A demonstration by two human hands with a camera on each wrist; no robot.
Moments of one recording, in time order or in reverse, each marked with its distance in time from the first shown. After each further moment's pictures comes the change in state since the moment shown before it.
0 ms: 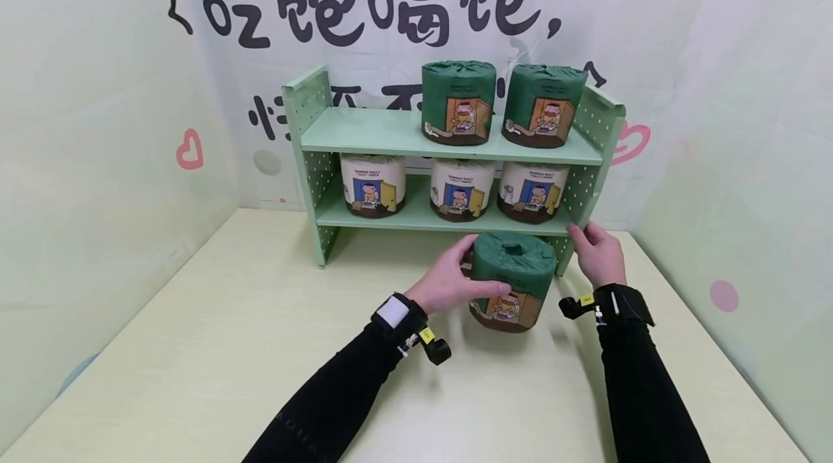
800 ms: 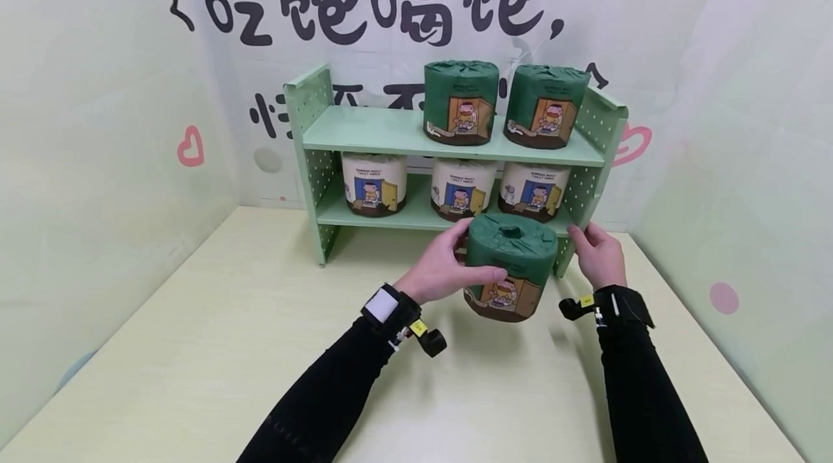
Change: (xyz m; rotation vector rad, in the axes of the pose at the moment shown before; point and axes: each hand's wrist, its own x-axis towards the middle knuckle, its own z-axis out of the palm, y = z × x) left_hand -0.006 0.030 -0.017 -0.018 0.010 0.105; right_hand 0.000 -0.001 0.001 0.029 -0.015 0.044
